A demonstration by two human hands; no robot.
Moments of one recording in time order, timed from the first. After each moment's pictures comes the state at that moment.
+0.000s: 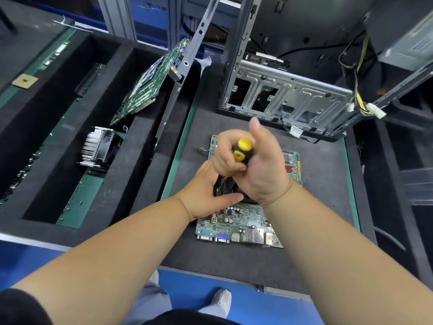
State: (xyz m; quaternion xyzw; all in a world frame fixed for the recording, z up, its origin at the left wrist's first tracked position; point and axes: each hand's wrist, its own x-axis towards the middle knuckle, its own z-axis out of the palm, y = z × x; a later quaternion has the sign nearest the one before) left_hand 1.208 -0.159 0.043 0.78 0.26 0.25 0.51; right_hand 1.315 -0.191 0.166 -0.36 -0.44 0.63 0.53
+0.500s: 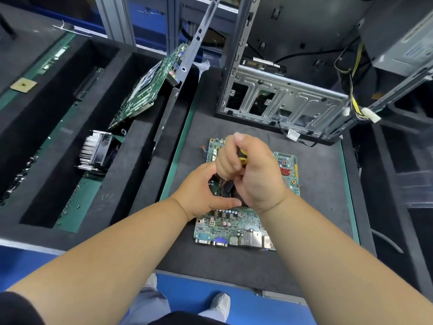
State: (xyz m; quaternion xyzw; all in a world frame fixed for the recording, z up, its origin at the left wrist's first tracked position) left_hand 1.206 -0.154 0.043 0.74 0.31 0.26 0.54; right_hand 1.311 -0.198 0.162 -0.44 -0.40 0.56 0.57
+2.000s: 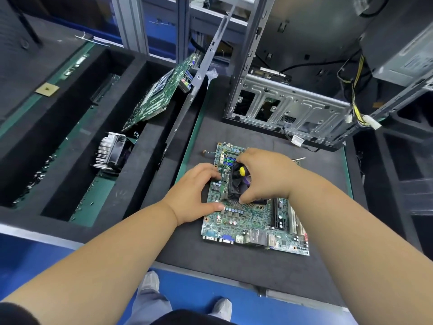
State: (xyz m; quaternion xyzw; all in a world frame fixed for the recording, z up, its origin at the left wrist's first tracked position) left_hand 1.164 -0.149 0.030 0.86 0.32 0.19 0.36; right_hand 1.367 -0.185 0.155 -0.65 -0.73 0.13 -0.14
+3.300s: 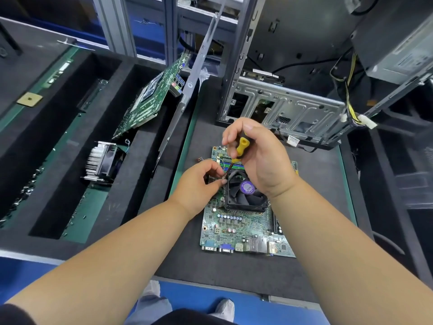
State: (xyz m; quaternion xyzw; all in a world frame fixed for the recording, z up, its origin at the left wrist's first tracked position) left_hand 1.201 -0.141 0.062 0.70 0.41 0.29 0.51; right_hand 1.339 -0.165 0.163 -0.47 -0.46 0.49 0.57
